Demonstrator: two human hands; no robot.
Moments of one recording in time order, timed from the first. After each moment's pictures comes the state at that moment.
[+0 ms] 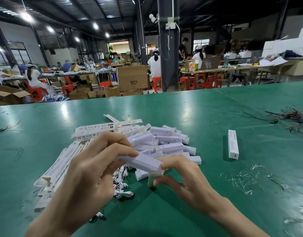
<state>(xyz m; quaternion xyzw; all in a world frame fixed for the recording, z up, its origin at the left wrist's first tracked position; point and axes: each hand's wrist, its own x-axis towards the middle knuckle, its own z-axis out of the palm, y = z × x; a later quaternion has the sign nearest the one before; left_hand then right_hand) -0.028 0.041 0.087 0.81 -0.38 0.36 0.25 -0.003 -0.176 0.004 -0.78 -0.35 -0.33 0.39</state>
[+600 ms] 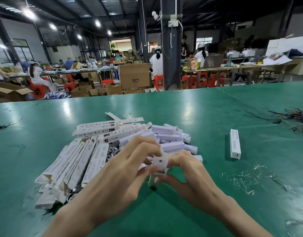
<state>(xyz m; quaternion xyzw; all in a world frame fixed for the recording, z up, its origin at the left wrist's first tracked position) -0.019 0.017 0.072 0.82 -0.45 0.23 0.27 -0.001 -0.180 0.003 -0.79 -0.34 -0.38 0.35</state>
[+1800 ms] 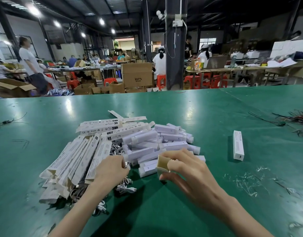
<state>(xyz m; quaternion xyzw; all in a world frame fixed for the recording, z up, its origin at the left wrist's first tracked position) 0.089 0.050 -0.023 0.99 -0.03 0.07 0.13 0.003 -0.179 0.004 -0.78 -0.39 -0.40 0.28</state>
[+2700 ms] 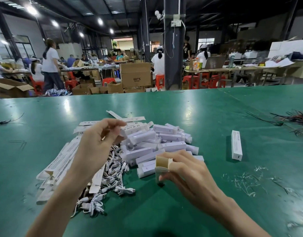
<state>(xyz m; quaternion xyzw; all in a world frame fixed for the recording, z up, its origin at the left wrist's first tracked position) 0.041 0.048 0.071 0.79 -0.16 0.21 0.55 0.003 -0.179 0.006 -0.77 -0.39 -0.41 0.28</state>
